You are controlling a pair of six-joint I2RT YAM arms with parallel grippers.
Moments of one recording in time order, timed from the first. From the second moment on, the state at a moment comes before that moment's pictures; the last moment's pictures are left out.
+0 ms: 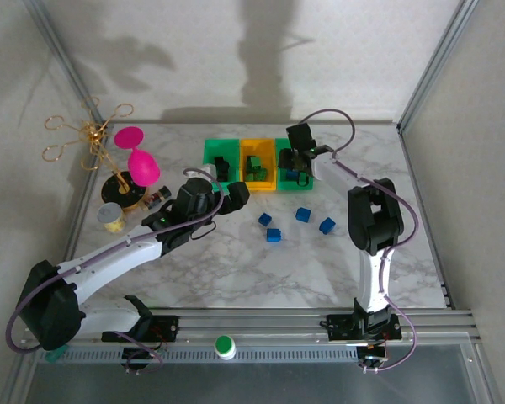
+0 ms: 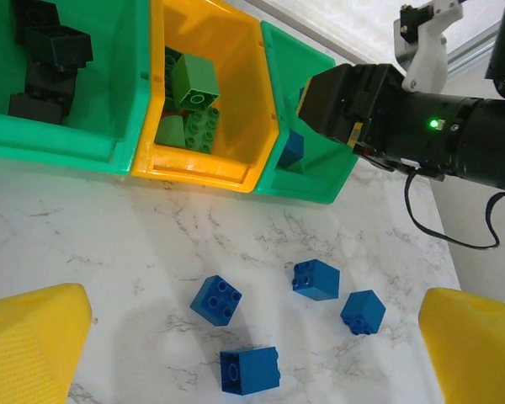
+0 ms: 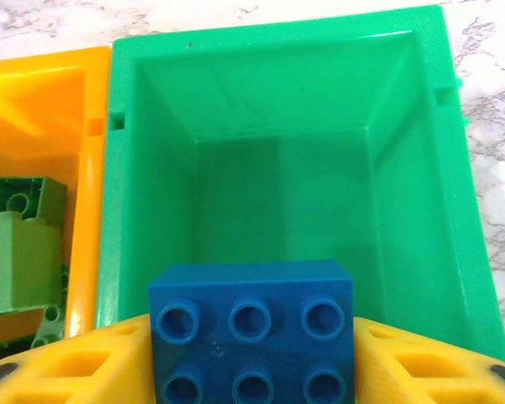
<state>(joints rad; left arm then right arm) -0.67 1.24 0.84 -0.08 -0.14 -0.82 0.42 2.04 1.59 -0.43 0.15 0.37</state>
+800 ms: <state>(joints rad) -0.65 1.24 0.84 -0.07 -0.12 -0.82 0.41 1.84 1.44 -0.42 0.11 0.39</state>
